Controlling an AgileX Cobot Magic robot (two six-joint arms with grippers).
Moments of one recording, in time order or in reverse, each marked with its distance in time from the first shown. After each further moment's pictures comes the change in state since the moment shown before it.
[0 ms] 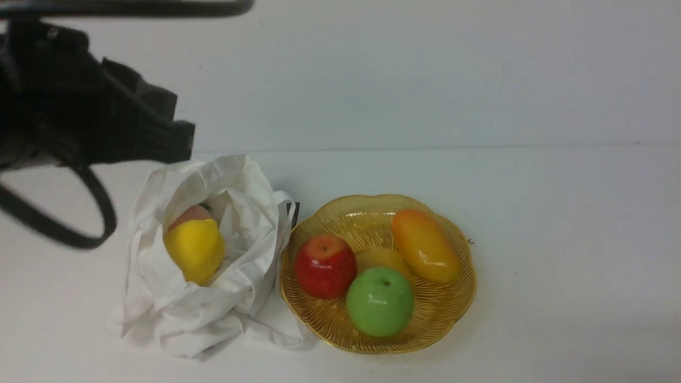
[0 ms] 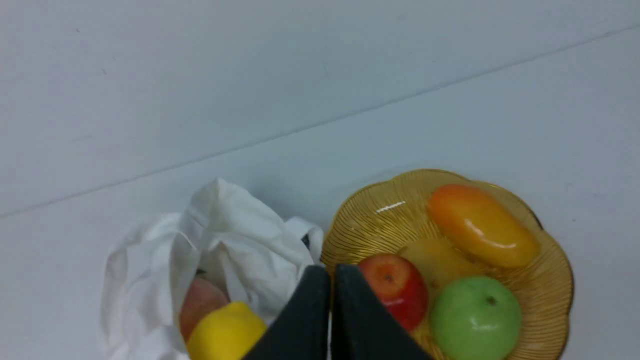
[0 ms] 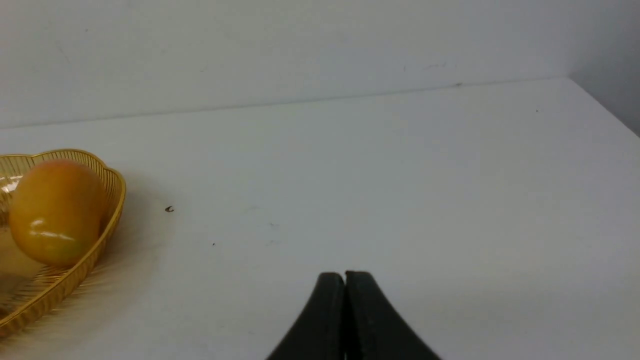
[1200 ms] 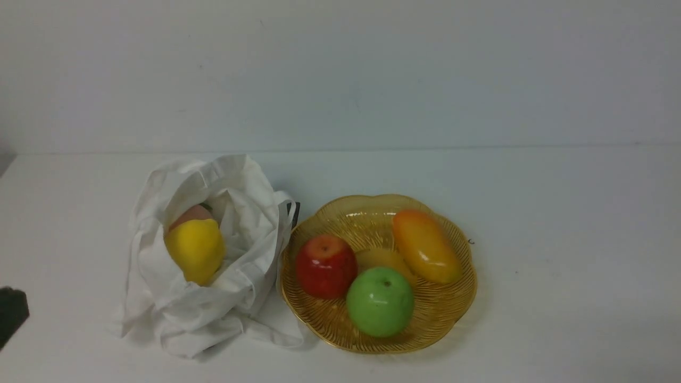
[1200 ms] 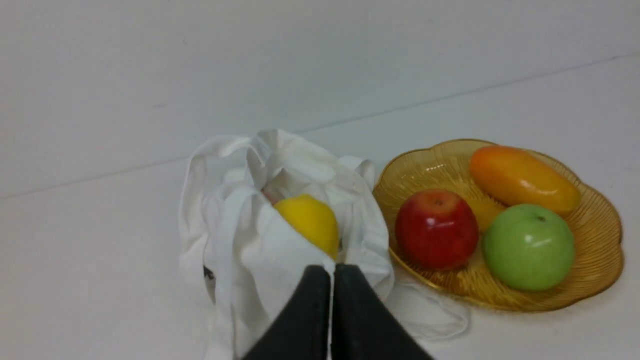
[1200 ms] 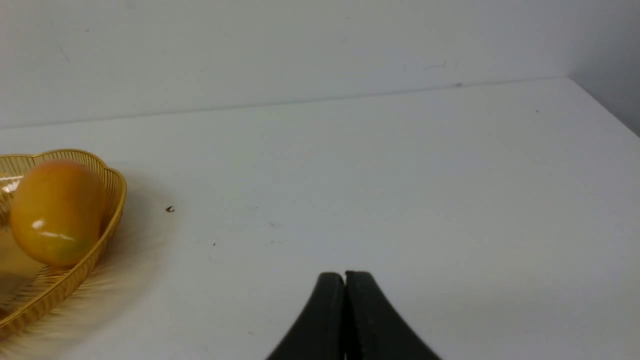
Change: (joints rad) right arm 0.000 0.000 0.000 0.000 0.000 0.000; left arm 0.187 -0.685 0.578 -0.105 -0.105 0.198
